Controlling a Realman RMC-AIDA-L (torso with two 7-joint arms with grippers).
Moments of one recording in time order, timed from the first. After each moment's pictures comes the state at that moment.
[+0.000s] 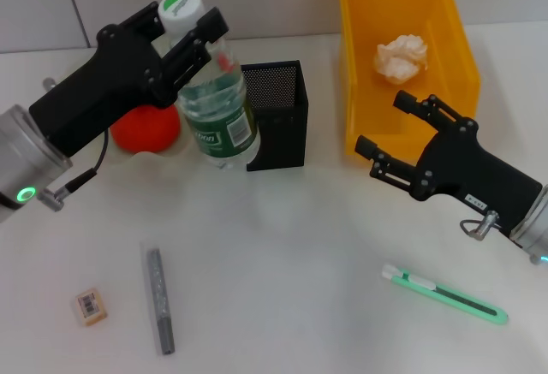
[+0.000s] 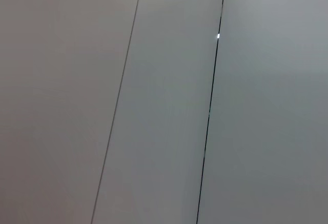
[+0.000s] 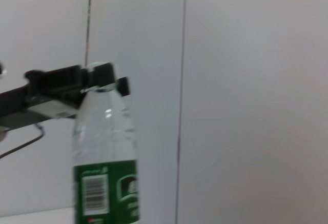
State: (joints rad) left arm -0.47 -2.06 1.41 0.49 0.76 1.44 -0.99; right arm 0.40 2.08 -0.81 -0.18 -1.29 -1.51 0.51
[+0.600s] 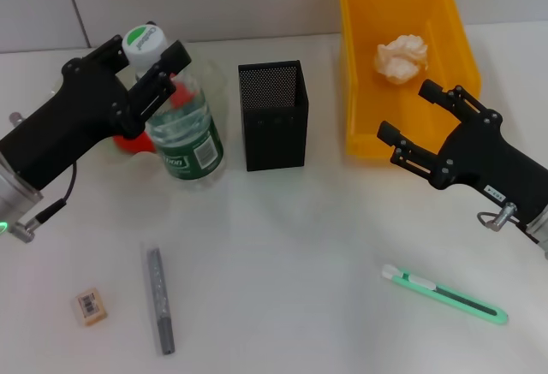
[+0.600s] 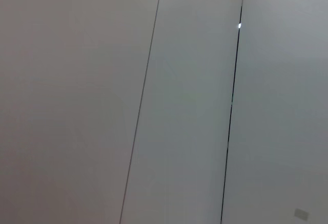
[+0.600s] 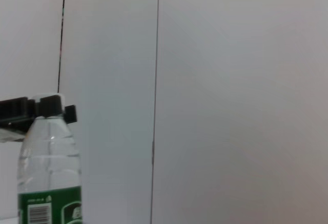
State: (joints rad) left arm -0.39 -2.06 1.40 0.49 0.76 1.44 -0.94; right arm 0.38 2.08 -0.76 -0.19 -1.29 -1.51 0.52
